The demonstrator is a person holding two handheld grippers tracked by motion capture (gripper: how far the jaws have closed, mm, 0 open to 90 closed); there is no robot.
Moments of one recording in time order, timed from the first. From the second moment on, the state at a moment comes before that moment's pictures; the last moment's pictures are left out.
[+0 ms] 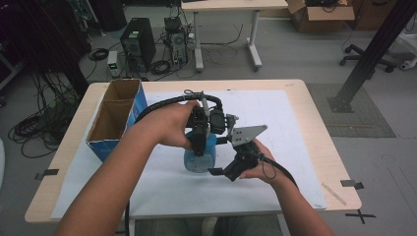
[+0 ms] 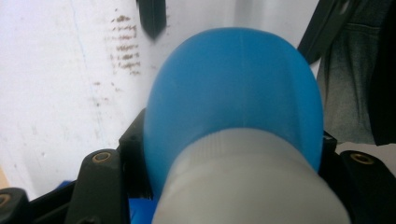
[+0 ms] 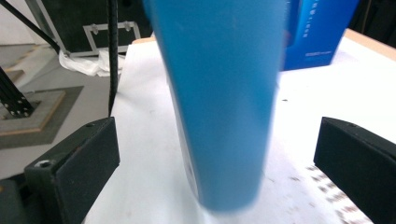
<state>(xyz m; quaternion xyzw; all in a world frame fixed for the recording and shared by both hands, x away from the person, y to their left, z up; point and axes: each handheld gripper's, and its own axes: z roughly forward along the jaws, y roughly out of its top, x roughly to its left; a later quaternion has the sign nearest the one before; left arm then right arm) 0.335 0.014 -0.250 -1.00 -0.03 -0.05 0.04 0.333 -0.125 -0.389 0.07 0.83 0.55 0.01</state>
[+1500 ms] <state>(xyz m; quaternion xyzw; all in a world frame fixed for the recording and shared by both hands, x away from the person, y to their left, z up) 0.400 0.108 -0.136 -0.88 -0.47 -0.05 0.00 0.380 -0.229 -0.336 0.14 0.91 0.38 0.10</state>
